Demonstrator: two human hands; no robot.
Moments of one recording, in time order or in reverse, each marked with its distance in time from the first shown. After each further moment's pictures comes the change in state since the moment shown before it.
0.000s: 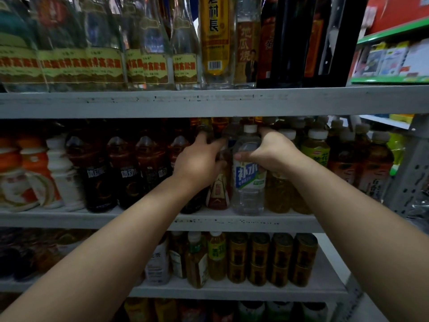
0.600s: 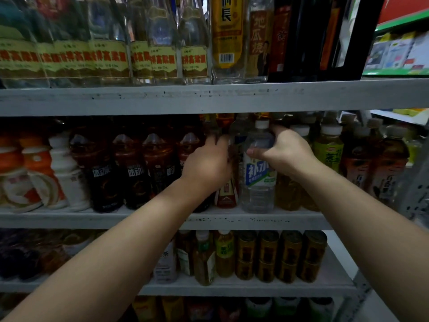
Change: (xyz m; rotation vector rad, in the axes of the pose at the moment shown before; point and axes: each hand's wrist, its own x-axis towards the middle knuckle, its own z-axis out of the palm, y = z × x) left_hand -0.006 -0.004 0.000 -0.039 -0.008 0.041; right_hand -0.002 0.006 0.014 -0.013 0.160 -0.027
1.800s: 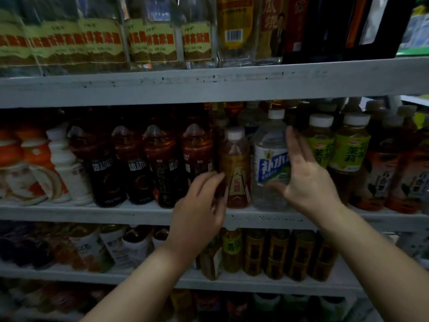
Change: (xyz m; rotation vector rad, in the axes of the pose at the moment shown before) left_hand -0.097 -0.017 0.040 -0.222 0.210 -0.045; right_hand -0.046 0.054 0.031 -0.243 0.110 -0.295
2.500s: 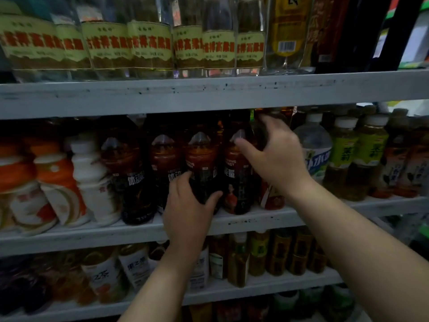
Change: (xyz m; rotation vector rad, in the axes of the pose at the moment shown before) left_hand 0.003 -0.107 -0.041 -0.033 0.146 -0.381; right_hand 0.053 -0.171 0.022 0.174 0.226 0.115
